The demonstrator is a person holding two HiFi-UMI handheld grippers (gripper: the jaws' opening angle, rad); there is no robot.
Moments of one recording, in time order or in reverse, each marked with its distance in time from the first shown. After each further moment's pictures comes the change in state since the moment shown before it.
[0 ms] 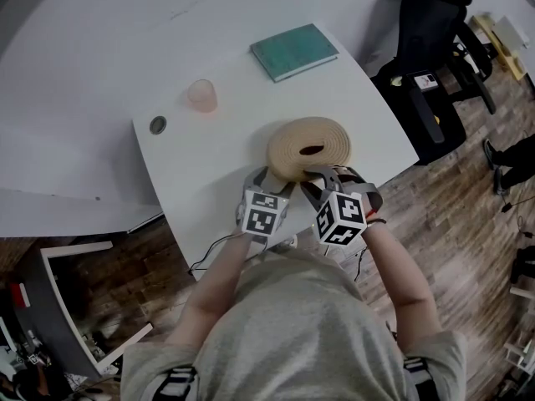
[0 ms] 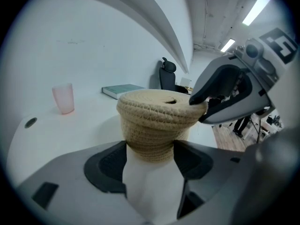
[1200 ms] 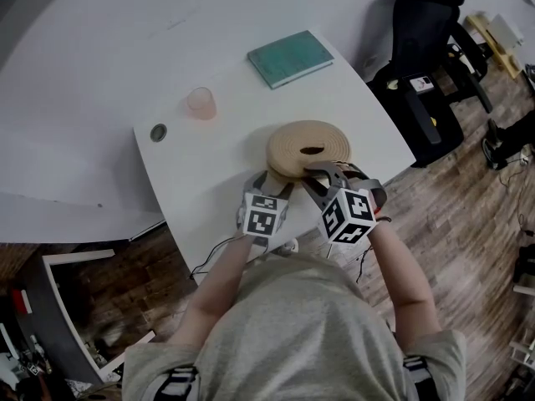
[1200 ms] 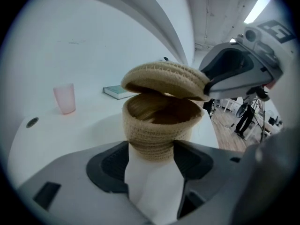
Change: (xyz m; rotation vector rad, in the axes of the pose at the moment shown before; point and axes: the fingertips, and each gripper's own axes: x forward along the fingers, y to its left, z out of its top) left arm -0.001 0.001 0.001 -0.007 0.001 0.019; right arm -0.029 -0.023 0.015 0.008 -0.078 -0.050
